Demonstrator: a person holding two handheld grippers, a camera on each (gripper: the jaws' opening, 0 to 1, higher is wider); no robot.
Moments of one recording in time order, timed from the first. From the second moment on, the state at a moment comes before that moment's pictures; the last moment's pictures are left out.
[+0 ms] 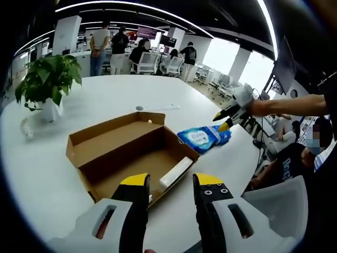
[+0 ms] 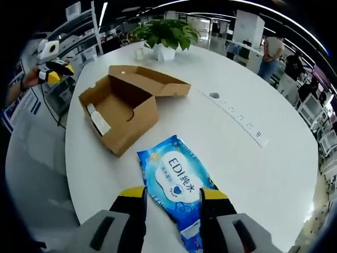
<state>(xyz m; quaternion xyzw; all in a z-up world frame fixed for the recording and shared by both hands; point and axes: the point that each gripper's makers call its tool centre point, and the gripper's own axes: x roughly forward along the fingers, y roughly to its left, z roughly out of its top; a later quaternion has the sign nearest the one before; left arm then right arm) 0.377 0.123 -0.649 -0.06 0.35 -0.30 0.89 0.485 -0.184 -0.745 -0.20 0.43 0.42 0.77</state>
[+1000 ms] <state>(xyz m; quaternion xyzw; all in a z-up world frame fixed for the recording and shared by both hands) 0.367 0.196 -0.660 -0.05 0.34 -0.28 0.90 0.441 0.012 -0.730 -0.12 0.36 0.51 0.77</state>
